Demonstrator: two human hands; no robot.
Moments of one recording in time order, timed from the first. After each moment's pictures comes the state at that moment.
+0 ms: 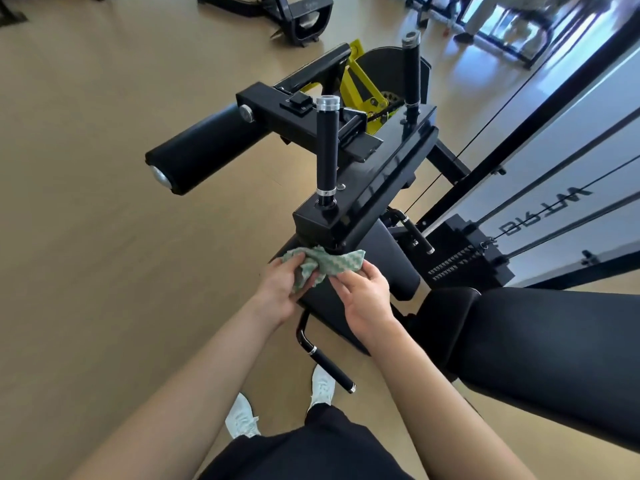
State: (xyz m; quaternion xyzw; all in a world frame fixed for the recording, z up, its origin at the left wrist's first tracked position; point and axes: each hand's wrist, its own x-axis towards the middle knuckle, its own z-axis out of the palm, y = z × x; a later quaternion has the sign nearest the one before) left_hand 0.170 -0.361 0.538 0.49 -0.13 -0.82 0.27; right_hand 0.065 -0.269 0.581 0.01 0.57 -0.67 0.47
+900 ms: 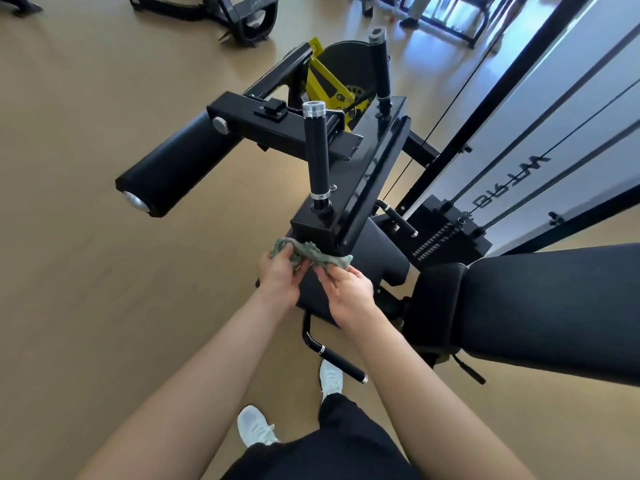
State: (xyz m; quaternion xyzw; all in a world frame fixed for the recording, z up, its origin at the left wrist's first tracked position) left_hand 0.162 -0.398 0.527 0.49 -0.12 -0.81 0.31; right_hand 0.099 -0.301 0.565 0.18 0.51 -0.73 0.42
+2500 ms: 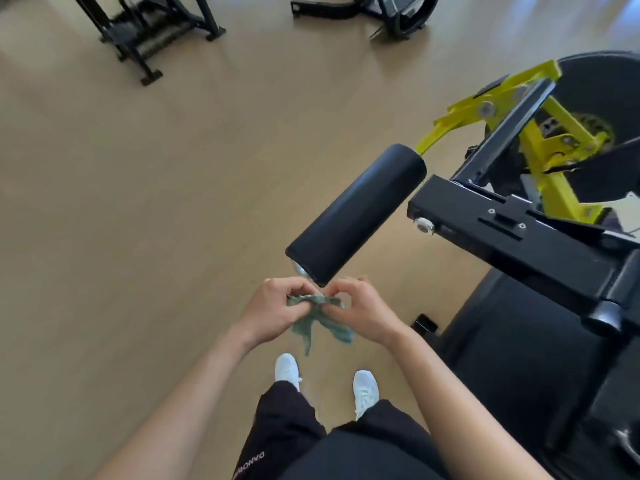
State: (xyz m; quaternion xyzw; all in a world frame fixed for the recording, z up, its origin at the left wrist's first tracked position) left_hand 0.386 -0.721 0.562 0.48 -0.75 -0.44 0.08; right_hand 0.193 -0.655 0.521 -0.55 0.64 -0.26 0.46
